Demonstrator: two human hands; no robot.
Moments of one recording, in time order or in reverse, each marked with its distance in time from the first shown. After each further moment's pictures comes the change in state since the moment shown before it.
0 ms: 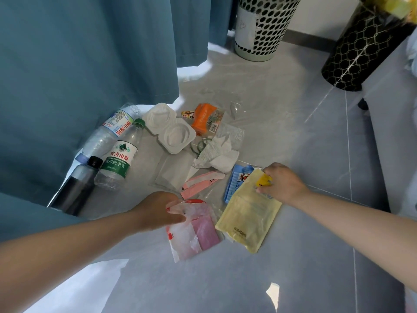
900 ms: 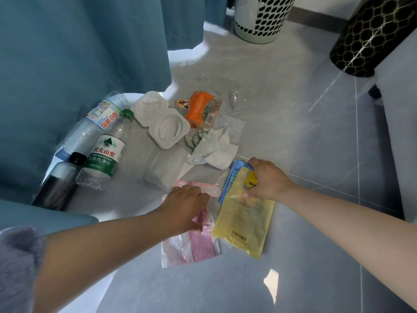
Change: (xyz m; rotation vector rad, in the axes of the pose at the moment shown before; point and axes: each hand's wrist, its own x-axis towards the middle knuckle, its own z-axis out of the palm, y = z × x) left_hand 0.043 0.035 0.042 0.634 0.004 0.346; right_hand 0.029 -0.011 0.023 -0.059 -0.133 -0.010
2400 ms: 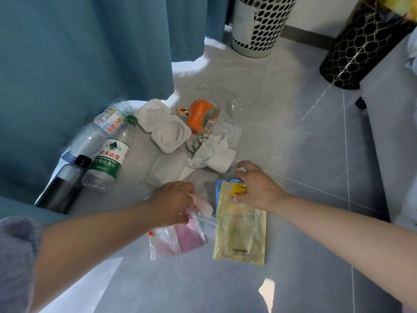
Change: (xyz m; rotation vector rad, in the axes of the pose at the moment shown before) left_hand -0.009 -0.036 -0.005 -0.018 -0.045 0.090; right_hand -0.028 -0.029 -0.005 0.047 0.055 -0.199
